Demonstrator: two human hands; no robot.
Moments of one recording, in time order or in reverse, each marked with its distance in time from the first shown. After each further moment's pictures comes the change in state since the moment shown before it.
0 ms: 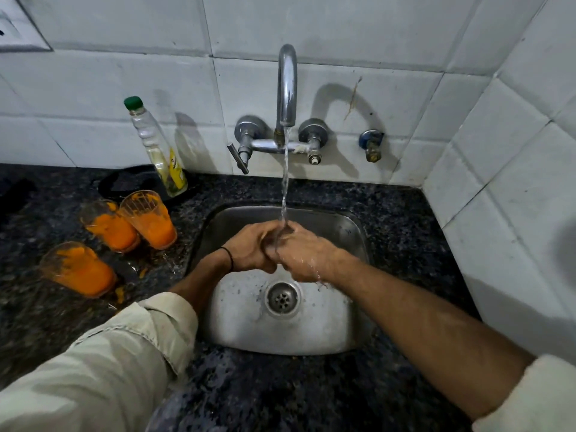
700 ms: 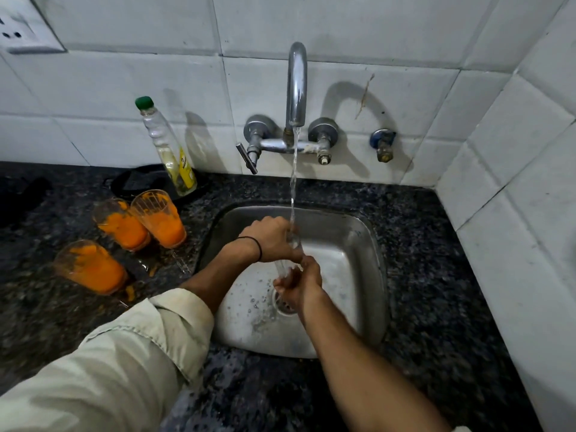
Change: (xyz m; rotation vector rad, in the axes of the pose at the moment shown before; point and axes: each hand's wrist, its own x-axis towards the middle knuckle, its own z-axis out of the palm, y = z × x) left_hand 0.014 0.033 -0.007 0.337 -0.082 -0.244; right_hand 0.030 -0.052 0.067 2.567 0.598 1.502
